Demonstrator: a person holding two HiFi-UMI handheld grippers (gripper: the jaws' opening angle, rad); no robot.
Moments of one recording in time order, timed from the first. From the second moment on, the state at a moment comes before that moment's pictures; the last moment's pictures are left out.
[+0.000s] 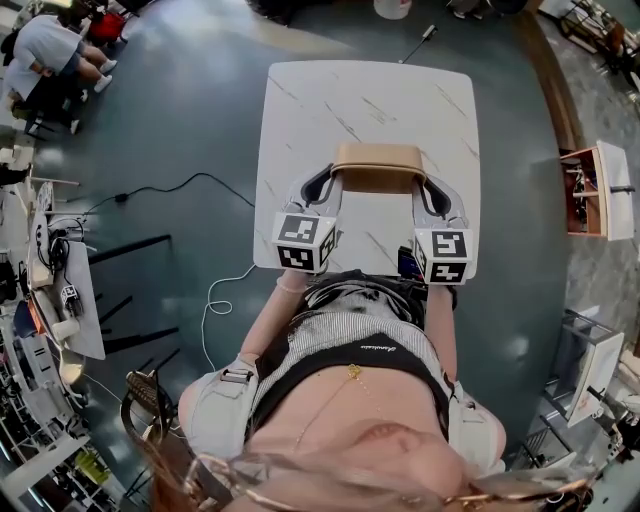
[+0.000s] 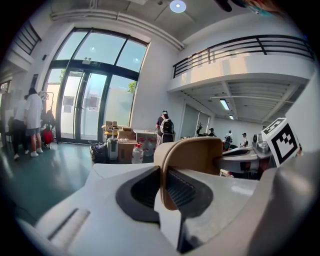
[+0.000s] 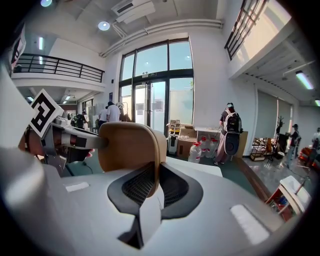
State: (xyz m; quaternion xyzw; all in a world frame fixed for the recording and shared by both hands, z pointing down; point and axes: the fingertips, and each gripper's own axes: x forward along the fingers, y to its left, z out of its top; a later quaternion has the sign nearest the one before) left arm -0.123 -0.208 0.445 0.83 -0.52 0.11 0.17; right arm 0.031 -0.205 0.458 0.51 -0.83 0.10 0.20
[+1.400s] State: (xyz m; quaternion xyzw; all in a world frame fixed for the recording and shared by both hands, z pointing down) left arm -0.112 -0.197 0.596 0.80 -0.47 0.21 0.31; right arm 0.043 -0.184 0.609 0.47 -0.79 0.23 0.32
